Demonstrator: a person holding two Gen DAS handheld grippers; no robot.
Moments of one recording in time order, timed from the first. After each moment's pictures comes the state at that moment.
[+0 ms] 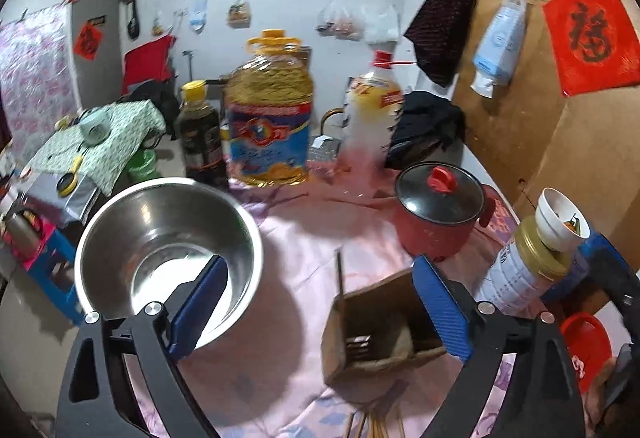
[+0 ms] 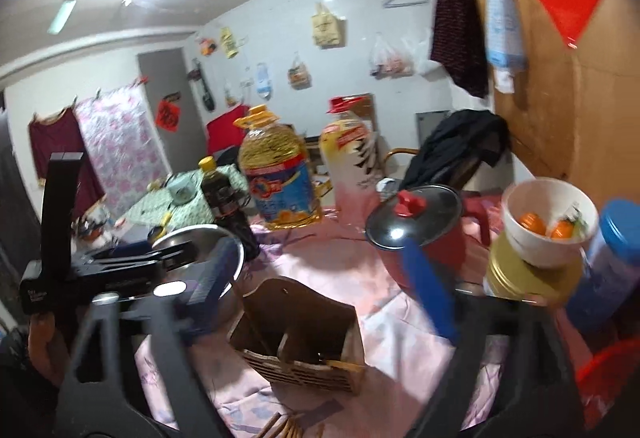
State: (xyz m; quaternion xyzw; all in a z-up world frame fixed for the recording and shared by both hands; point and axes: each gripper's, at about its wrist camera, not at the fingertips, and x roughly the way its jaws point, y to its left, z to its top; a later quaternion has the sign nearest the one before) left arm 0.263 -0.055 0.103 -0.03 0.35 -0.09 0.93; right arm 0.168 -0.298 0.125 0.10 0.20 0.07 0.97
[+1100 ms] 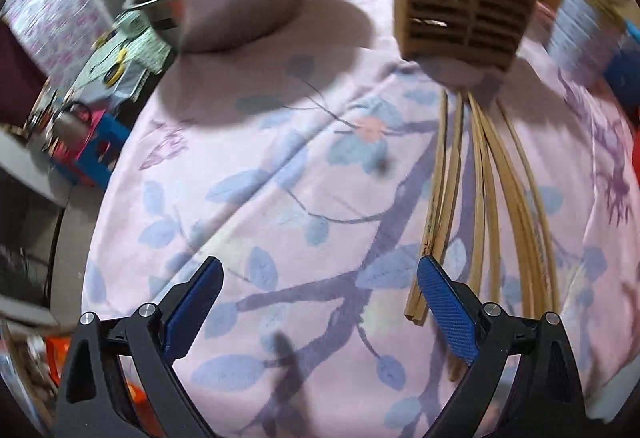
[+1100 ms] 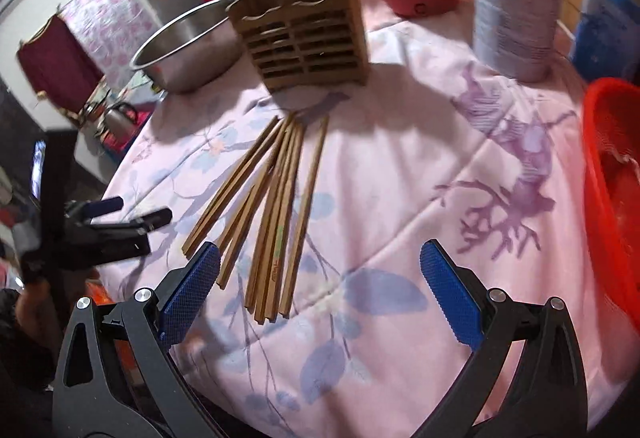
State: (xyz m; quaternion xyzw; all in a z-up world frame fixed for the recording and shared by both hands) left arm 0.078 -0.025 -0.097 0.06 0.54 0.00 0.84; right arm 0.020 -0.286 -0.050 0.07 0.47 0.10 0.88
